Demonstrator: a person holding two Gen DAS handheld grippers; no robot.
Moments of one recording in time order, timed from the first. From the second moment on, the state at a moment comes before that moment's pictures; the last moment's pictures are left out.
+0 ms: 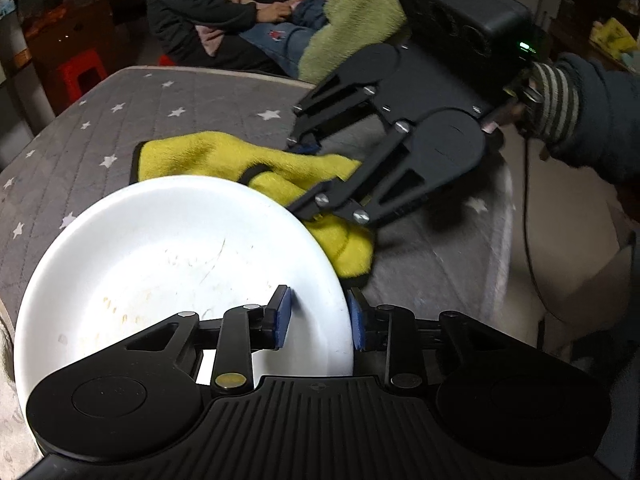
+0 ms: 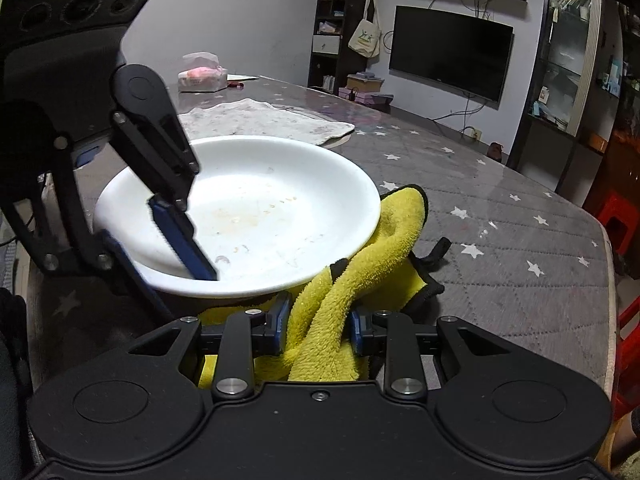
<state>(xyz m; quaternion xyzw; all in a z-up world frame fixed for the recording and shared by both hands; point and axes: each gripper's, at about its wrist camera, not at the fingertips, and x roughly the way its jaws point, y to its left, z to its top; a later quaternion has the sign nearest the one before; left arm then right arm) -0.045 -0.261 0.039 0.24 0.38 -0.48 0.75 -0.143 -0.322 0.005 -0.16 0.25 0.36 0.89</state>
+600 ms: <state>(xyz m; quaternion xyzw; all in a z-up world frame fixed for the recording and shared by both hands) -0.056 -0.245 0.040 0.21 0.36 -0.48 0.77 -0.103 -0.330 -0.003 -0.09 0.26 0.31 0.91</state>
